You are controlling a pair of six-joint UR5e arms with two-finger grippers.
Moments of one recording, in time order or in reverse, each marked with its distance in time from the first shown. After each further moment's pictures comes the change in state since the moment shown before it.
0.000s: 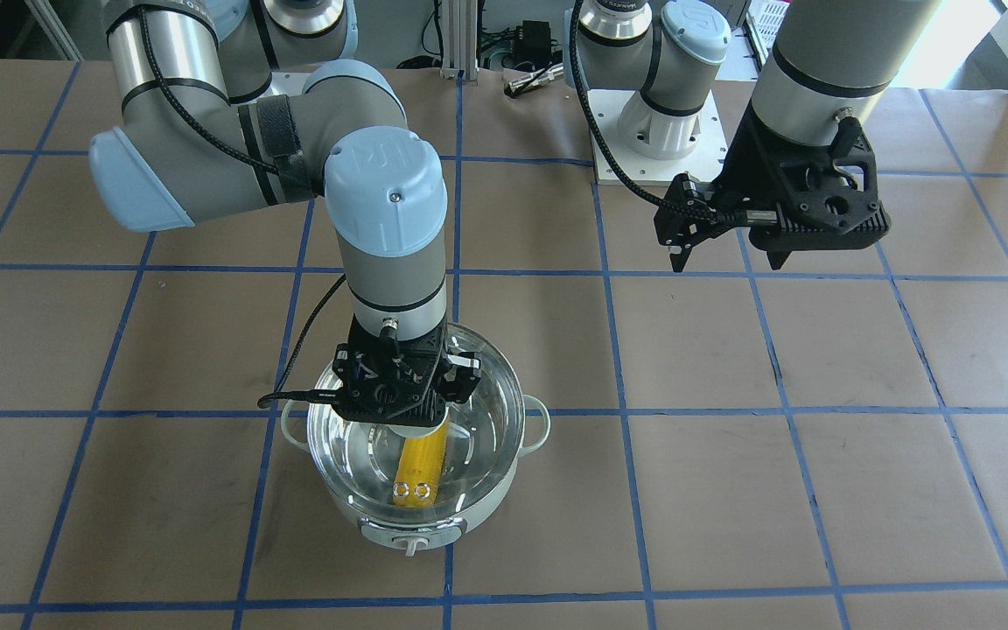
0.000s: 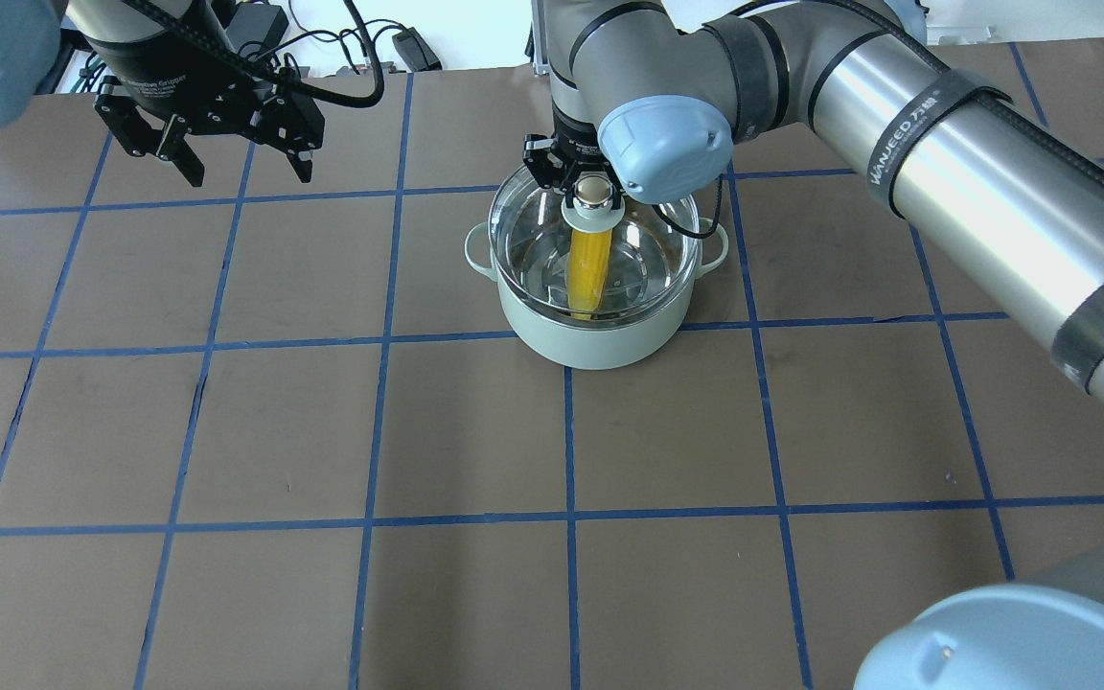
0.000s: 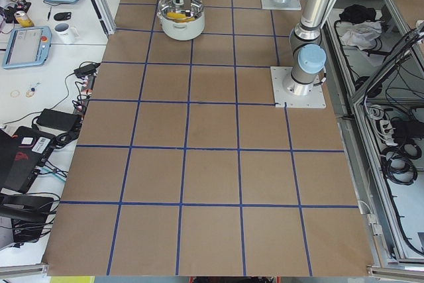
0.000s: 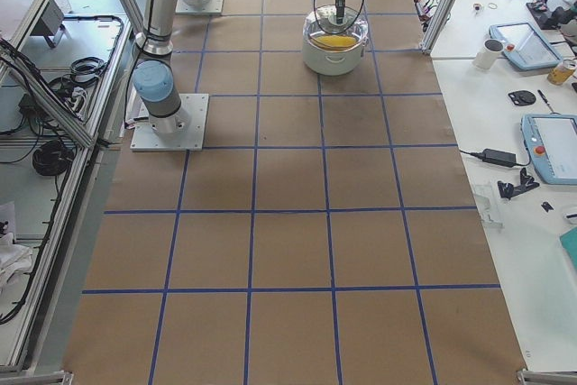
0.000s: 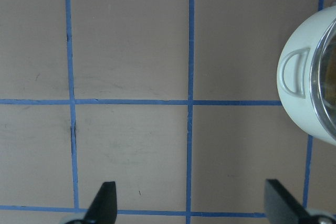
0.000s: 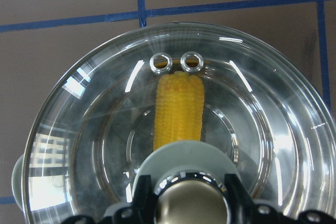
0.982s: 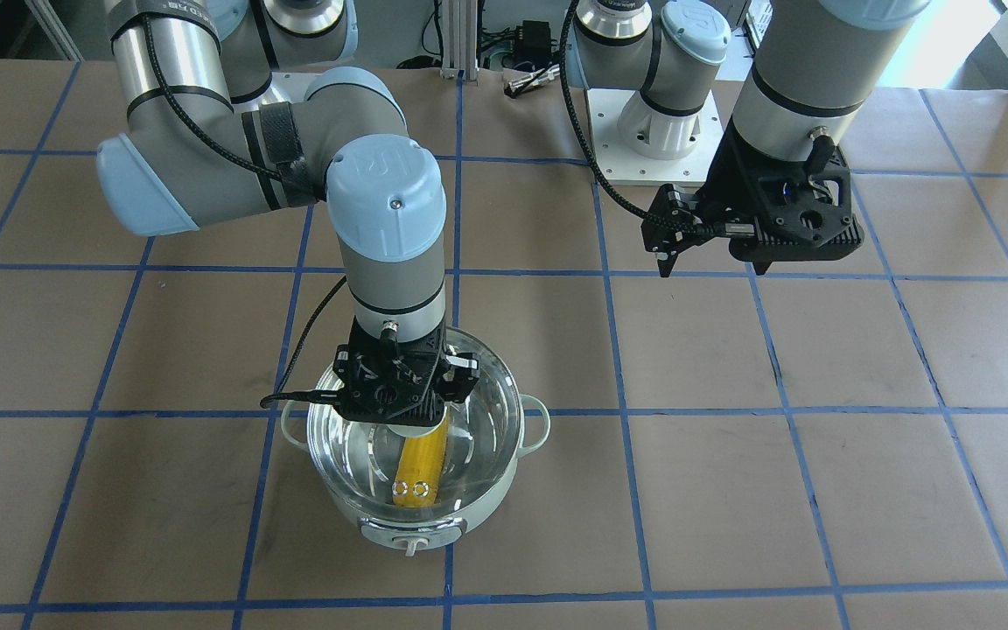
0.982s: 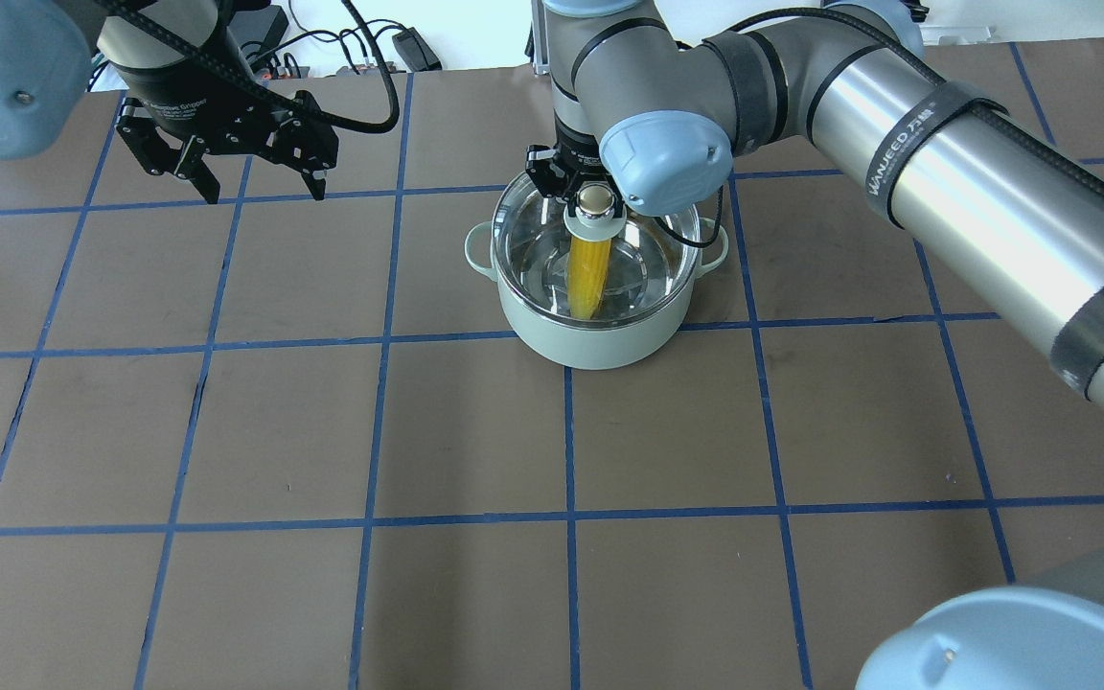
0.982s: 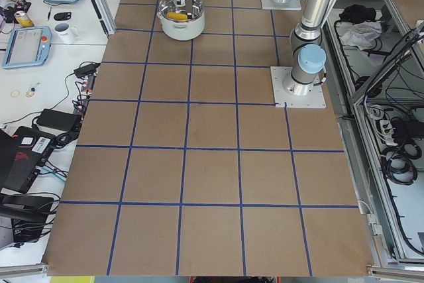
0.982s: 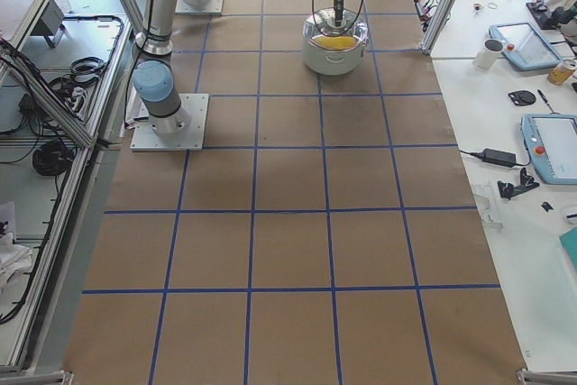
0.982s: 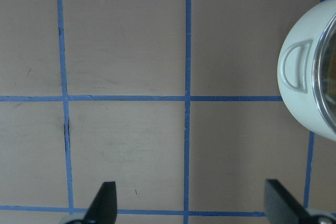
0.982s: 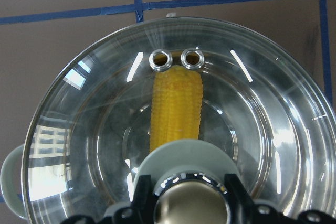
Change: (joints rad) left arm -0.010 0.003 -0.042 0.025 -0.001 -0.006; right arm 0.000 -0.002 0.027 -0.019 -0.002 -0.002
